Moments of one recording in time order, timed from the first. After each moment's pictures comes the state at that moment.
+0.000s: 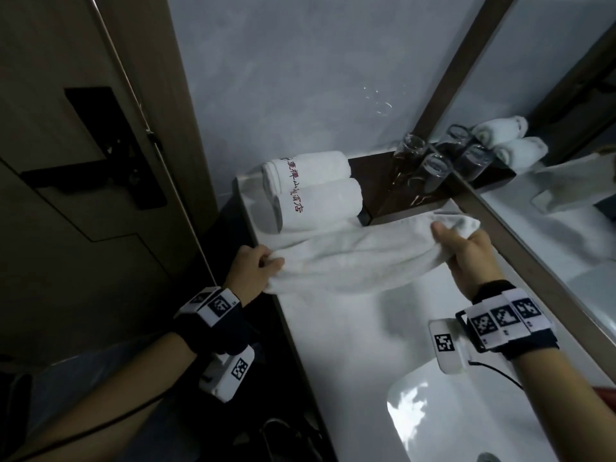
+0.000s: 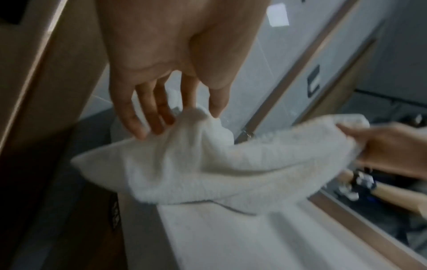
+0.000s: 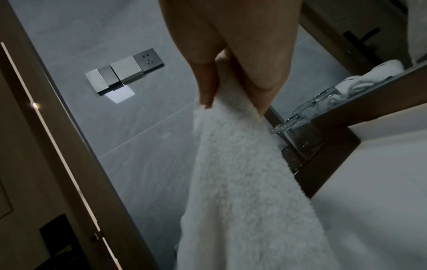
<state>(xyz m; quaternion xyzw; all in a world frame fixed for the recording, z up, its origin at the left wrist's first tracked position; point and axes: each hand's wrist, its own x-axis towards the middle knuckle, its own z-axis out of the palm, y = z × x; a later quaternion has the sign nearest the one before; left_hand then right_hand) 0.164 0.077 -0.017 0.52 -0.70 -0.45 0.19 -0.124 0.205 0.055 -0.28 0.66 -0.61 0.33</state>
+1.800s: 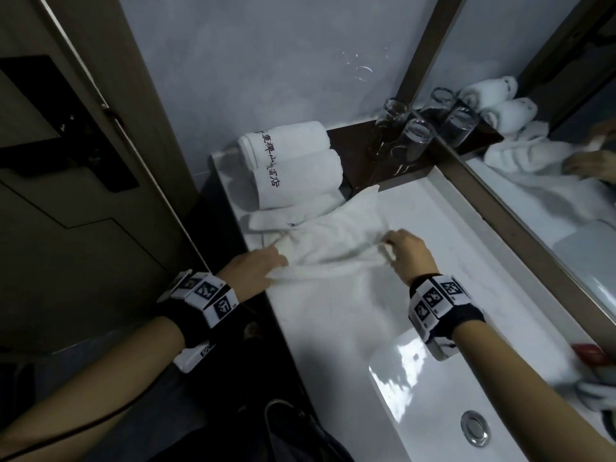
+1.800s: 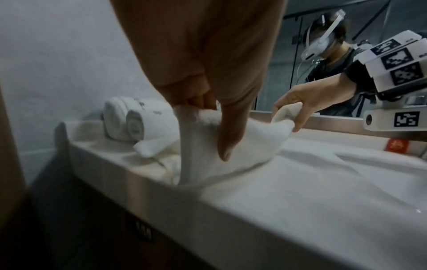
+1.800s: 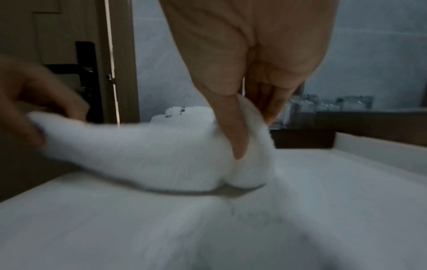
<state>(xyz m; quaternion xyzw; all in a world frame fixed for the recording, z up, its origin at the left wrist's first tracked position) 0.150 0.103 -0.032 0.34 -0.87 -0.34 -0.07 -0.120 0.222 -0.022 -0.50 0.85 -0.10 0.15</state>
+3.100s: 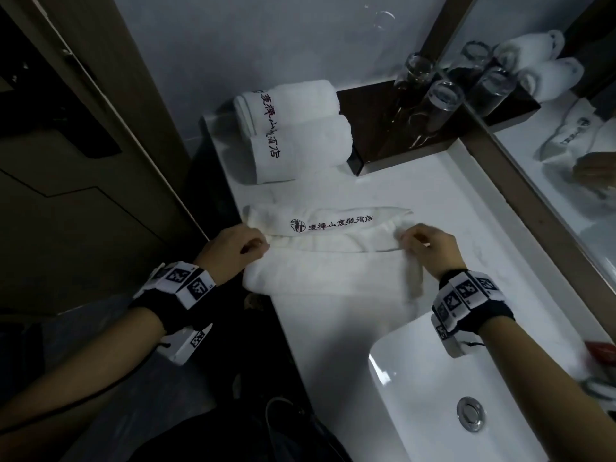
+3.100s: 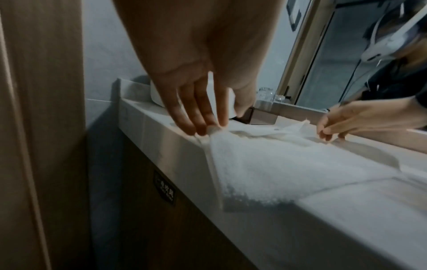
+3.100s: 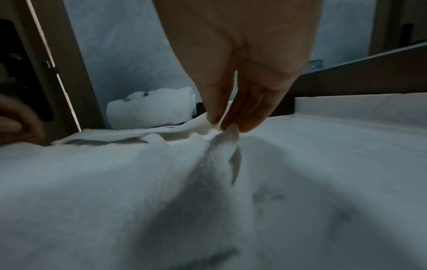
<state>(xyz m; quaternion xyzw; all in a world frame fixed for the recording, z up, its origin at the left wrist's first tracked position) 0.164 0.086 -0.067 0.43 -0.81 -0.40 0.06 -0.165 0.233 -0.059 -0.40 0.85 -0.23 0.25</state>
